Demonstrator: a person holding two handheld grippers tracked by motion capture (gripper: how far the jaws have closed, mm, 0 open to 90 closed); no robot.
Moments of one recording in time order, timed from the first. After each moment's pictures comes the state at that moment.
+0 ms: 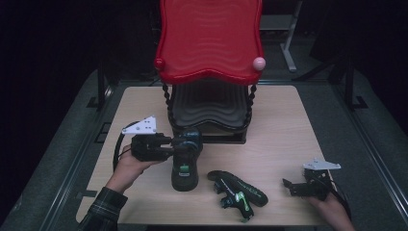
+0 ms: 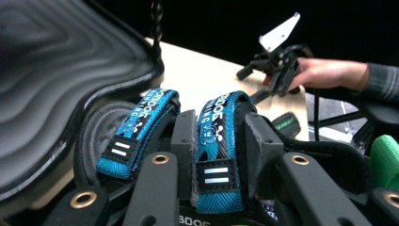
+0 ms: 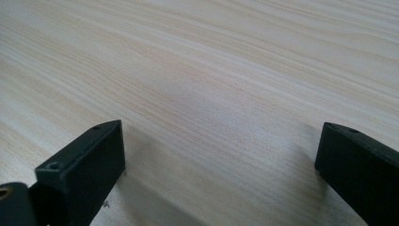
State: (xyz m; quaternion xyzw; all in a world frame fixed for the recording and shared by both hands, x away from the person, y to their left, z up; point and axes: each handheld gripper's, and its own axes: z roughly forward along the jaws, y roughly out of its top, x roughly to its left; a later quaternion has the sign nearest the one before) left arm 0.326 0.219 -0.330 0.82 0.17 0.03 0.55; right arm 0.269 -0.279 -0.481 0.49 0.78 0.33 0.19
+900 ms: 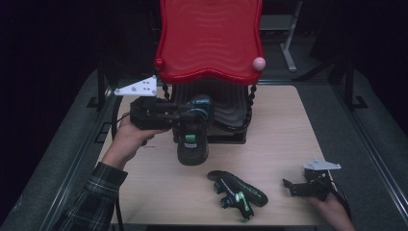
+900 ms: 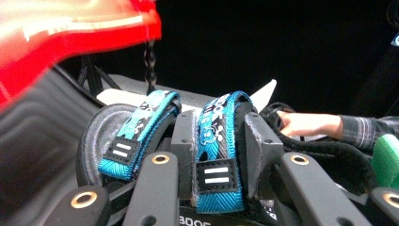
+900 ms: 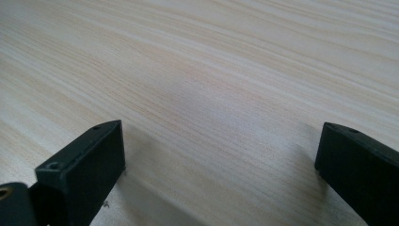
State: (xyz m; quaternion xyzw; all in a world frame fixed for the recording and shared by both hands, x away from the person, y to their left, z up) left arm 0.346 0.196 -0.229 0.80 0.12 0.04 0.58; right arm 0.268 -0.279 -0.481 0.49 0.78 0.33 0.19
